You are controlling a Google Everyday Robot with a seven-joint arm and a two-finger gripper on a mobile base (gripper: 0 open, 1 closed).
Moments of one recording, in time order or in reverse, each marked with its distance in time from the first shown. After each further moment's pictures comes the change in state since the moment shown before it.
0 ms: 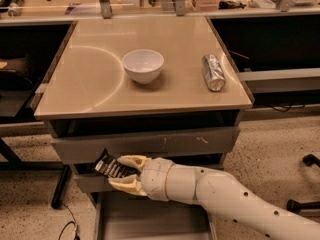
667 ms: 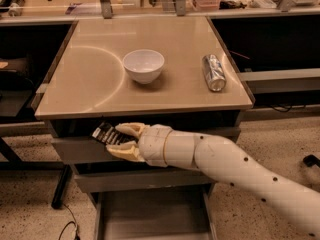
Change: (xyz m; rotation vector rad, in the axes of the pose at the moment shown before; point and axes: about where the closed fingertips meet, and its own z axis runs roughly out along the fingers) arm -0.063 -0.057 0.001 0.040 -0.029 -0.085
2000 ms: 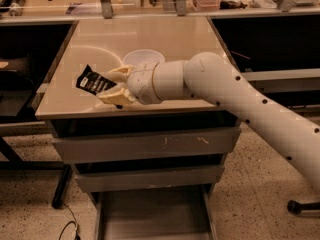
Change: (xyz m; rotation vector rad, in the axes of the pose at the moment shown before) arm -0.103 -0.088 0.021 -0.060 0.074 -0.139
